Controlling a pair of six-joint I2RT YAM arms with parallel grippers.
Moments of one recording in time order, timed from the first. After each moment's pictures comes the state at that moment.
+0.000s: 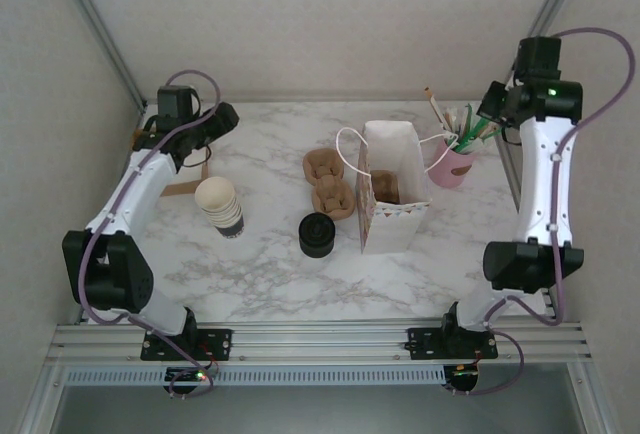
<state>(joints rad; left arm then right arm) -0.05 1.54 1.37 -0.43 0.17 -0.58 -0.09 1.65 2.13 -1.30 0.08 0.28</state>
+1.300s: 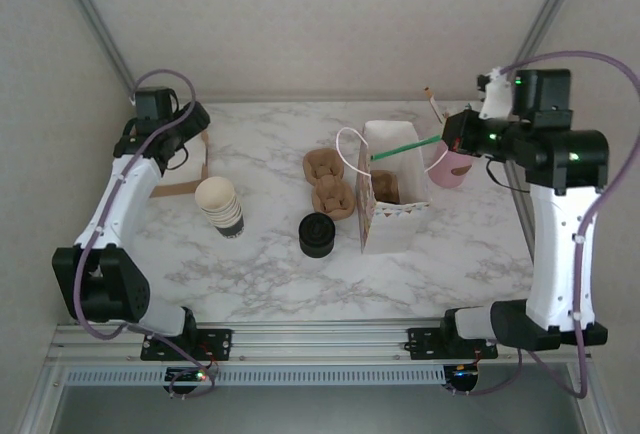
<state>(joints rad) 0.05 1.49 1.36 -0.50 -0.07 -0.56 0.14 1.36 2.07 -1.42 -0.32 0.27</state>
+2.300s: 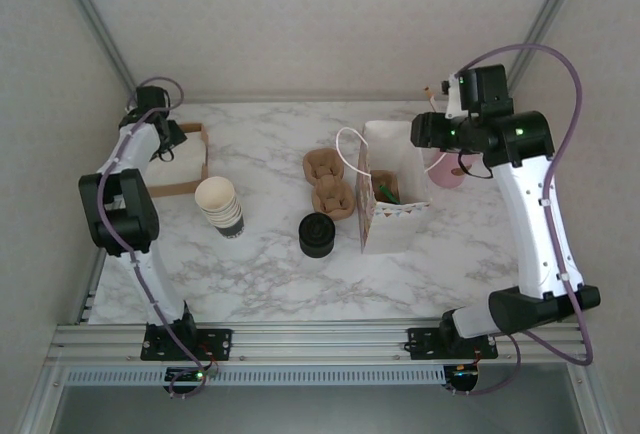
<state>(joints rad) 0.20 2.01 1.64 -0.64 -0.20 -0.48 0.26 1.41 1.90 -1.29 0.01 0.24</state>
